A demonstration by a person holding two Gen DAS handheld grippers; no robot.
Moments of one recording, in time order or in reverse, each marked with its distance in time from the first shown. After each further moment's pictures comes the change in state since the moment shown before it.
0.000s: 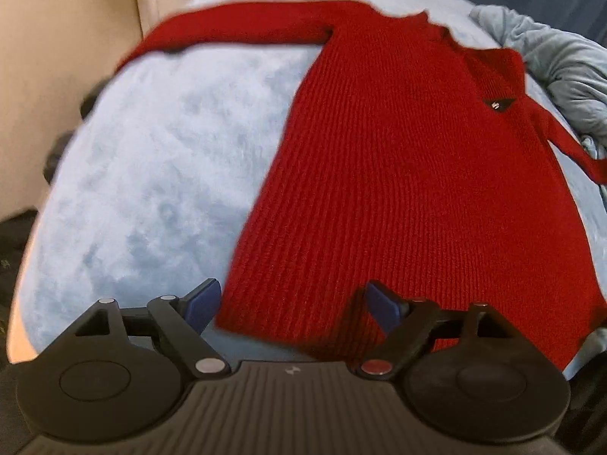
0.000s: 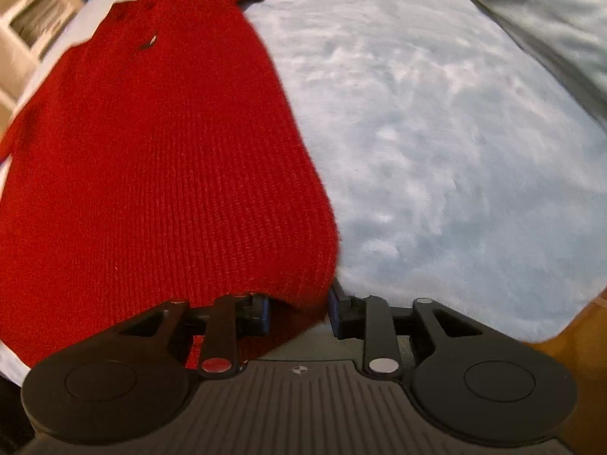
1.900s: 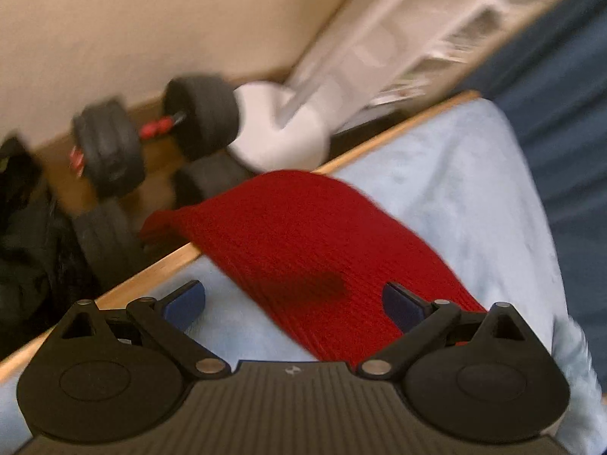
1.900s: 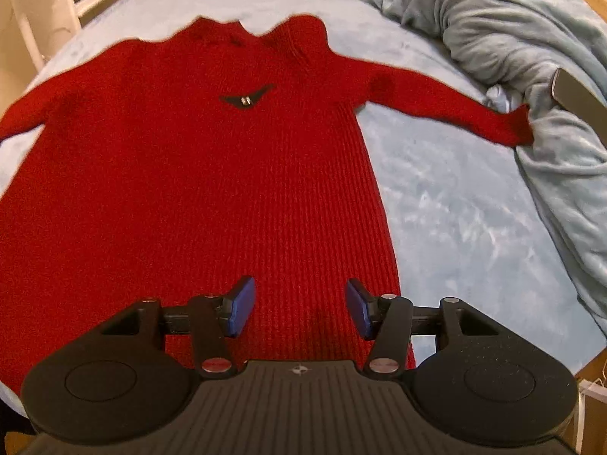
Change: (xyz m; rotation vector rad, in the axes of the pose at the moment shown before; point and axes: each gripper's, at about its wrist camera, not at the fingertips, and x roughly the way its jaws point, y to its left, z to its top) left arm 0.104 0.196 0.247 -0.864 -0.179 -0.001; right arm -0.027 0.120 0.050 -0.223 -0.135 -0.162
